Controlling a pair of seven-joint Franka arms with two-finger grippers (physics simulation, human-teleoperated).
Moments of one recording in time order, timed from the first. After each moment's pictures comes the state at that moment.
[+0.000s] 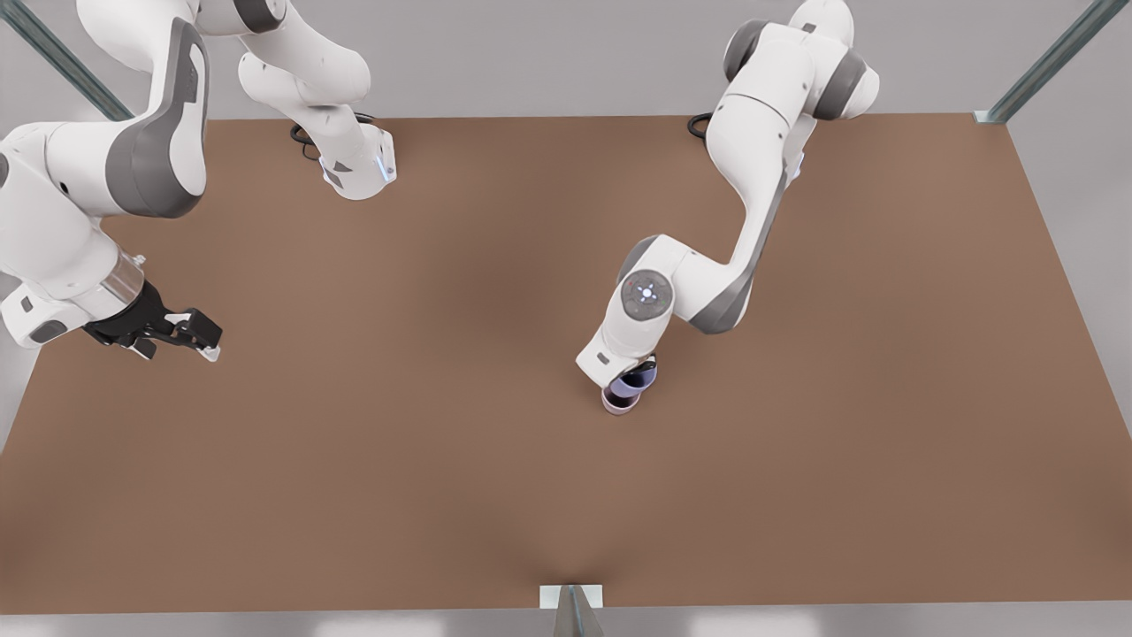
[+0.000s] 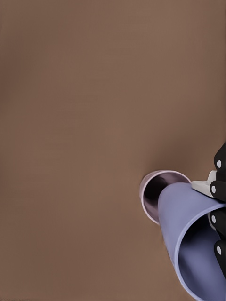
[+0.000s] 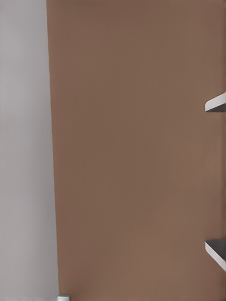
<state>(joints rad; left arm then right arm) -0.69 0.66 0.11 -1.32 -0.12 2.01 -0.55 0.01 0.20 0.00 -1.36 -0.01 1.70 0.05</state>
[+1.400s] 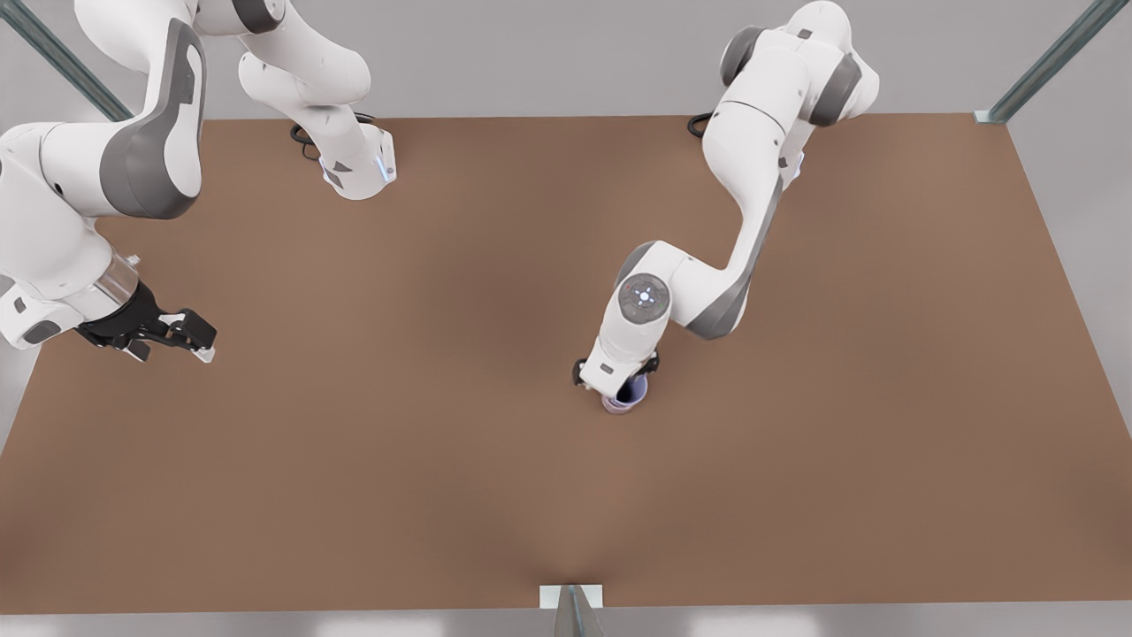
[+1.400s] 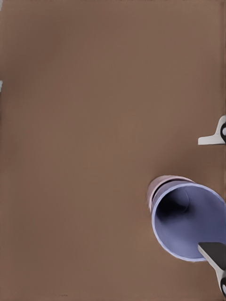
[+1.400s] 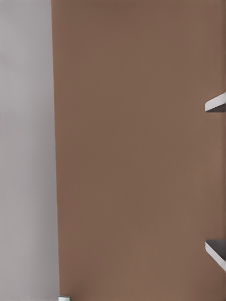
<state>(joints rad) -0.69 0.67 0.12 -1.29 -0.11 2.04 -0.74 0.00 0.20 0.00 -1.36 -0.01 1.72 0.03</state>
